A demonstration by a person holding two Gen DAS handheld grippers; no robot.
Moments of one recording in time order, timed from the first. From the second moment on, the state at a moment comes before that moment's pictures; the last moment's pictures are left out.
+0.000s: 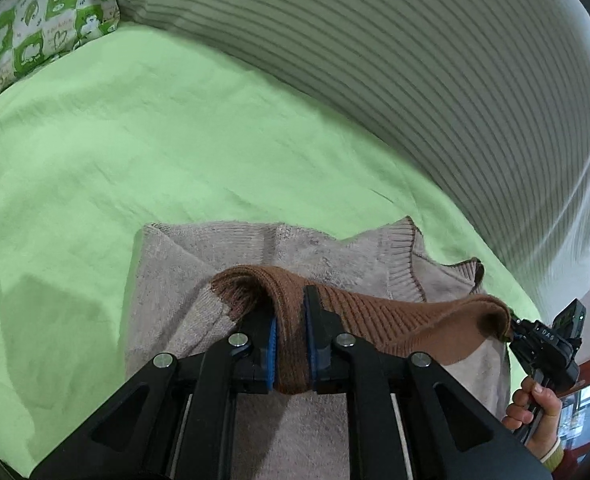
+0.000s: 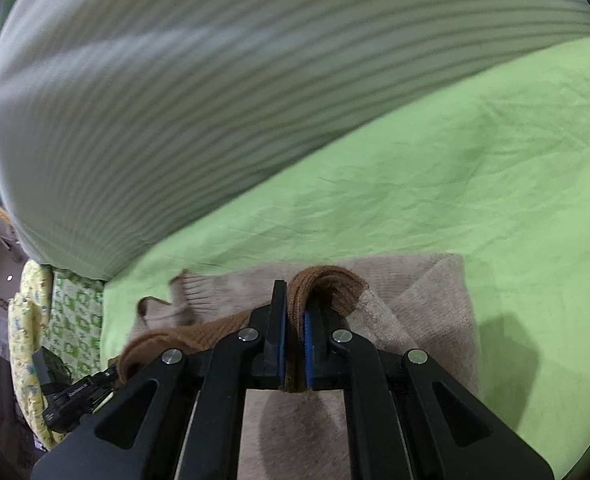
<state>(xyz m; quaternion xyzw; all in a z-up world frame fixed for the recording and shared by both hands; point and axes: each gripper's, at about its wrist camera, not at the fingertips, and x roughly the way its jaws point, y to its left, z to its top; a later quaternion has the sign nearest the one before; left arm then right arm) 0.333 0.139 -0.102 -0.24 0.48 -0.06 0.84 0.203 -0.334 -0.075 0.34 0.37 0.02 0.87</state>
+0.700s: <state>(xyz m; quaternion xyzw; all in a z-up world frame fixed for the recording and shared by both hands) 0.250 0.105 -0.050 -0.19 0.46 -0.09 0.86 0.133 -0.319 -0.020 0.28 0.33 0.02 0.90</state>
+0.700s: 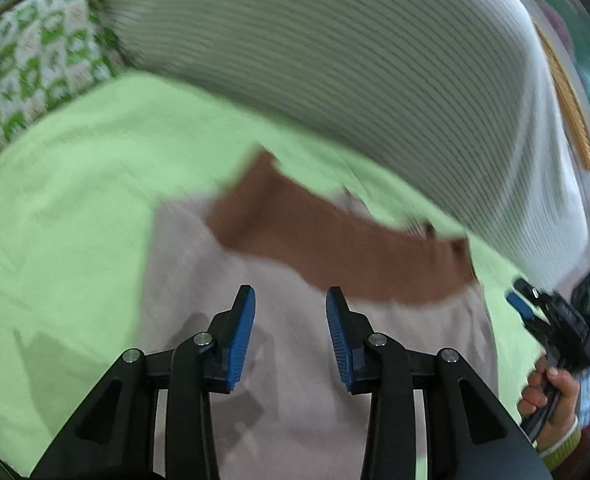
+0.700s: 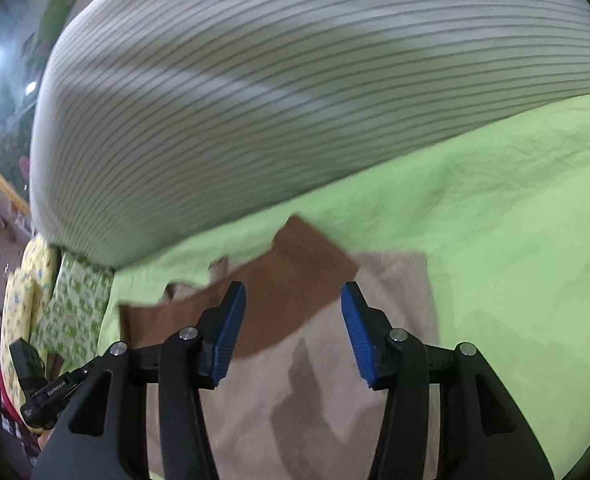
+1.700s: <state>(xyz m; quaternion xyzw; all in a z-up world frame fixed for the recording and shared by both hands) 0.302 0.060 -0.110 -0.07 0.48 -0.08 0.87 0.195 -0.250 -0.089 0.02 0.41 0.00 0.91</state>
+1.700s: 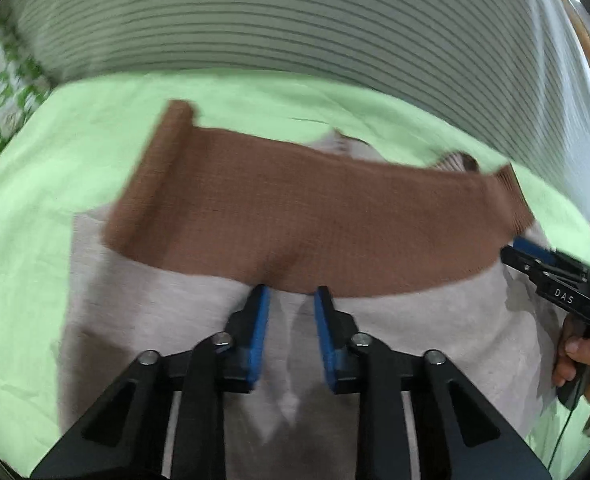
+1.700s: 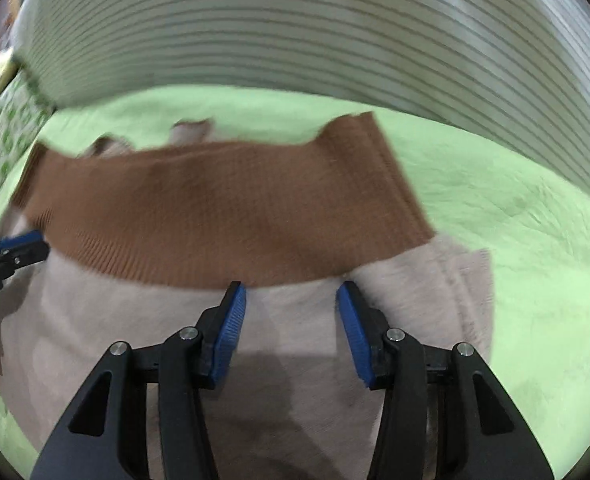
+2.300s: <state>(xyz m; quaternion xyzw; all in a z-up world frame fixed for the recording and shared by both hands) 0.191 0.111 -0.083 -0.15 0.48 0.01 0.87 0.115 -0.247 -0.052 0.15 0.38 0.05 0.91</state>
